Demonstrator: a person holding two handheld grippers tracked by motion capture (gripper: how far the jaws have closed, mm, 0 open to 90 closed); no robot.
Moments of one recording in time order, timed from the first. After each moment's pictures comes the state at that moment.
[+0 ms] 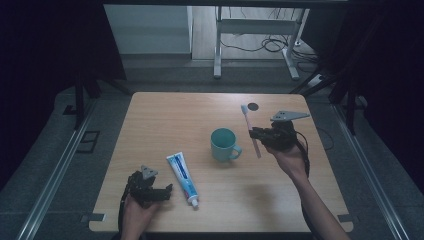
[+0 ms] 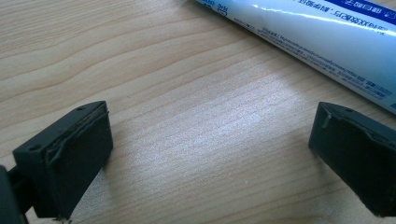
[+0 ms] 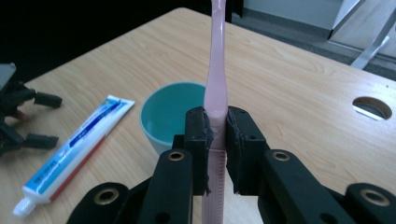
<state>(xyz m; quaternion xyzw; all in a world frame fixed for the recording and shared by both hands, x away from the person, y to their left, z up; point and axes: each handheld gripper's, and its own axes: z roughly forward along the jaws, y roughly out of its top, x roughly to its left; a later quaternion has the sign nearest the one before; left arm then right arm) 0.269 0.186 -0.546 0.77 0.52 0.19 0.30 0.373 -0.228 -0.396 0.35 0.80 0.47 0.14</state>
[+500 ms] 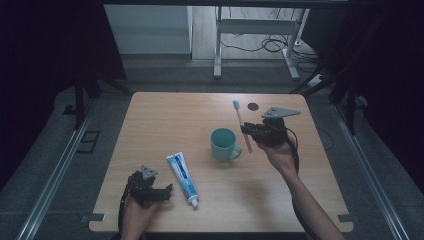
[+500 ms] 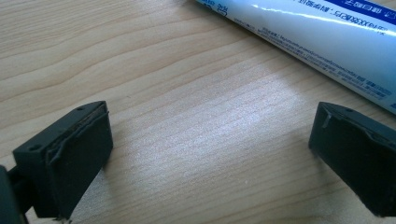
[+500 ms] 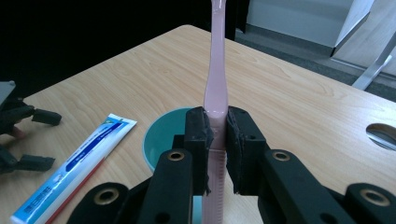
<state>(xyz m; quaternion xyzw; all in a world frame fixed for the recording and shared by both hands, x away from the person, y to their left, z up) 0.269 0.186 -0.546 0.77 0.52 0.19 0.30 0.385 -0.204 -0.399 0.33 0.79 0.49 0.15</state>
